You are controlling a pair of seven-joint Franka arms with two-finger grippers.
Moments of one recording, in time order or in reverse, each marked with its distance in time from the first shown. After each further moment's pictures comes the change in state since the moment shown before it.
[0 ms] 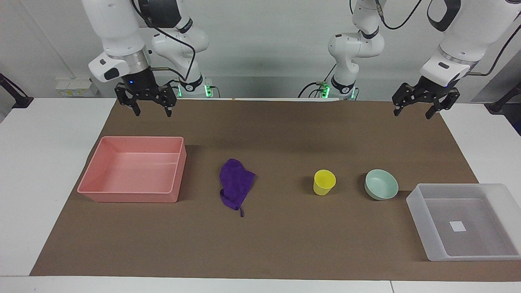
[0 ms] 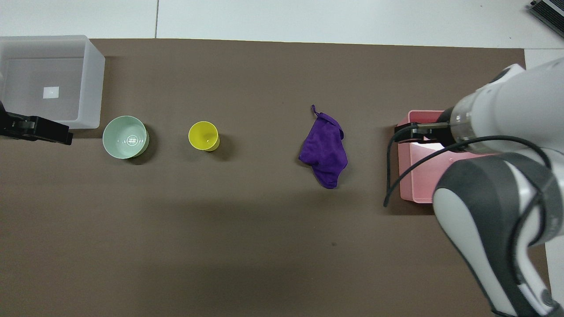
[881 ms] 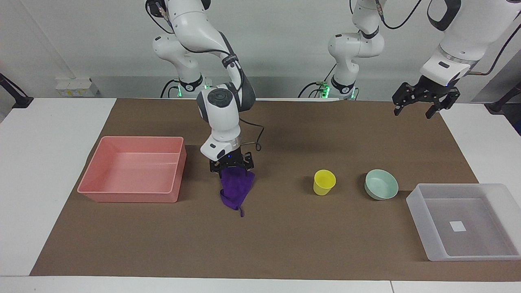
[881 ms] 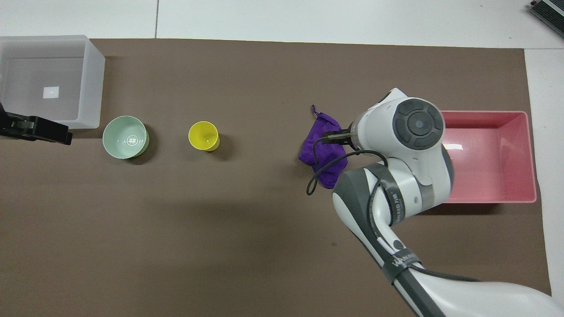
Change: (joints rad) left arm 0.000 -0.003 0.000 -0.007 0.000 0.004 0.000; right arm 0.180 0.340 0.004 -0.126 0.040 0.537 0.066
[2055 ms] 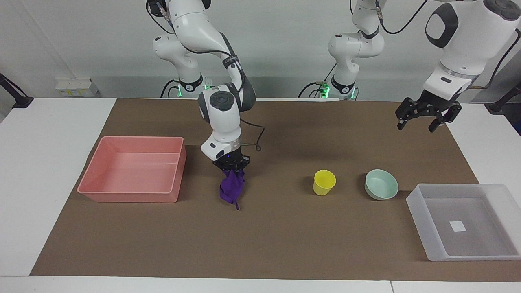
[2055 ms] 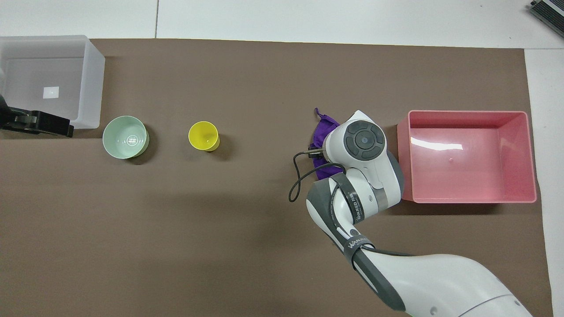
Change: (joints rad) left arm 0.028 0.015 0.007 -0.125 0.000 0.216 0.000; right arm 0.003 -0.083 -0.008 -0.023 0.001 -0.115 0.116
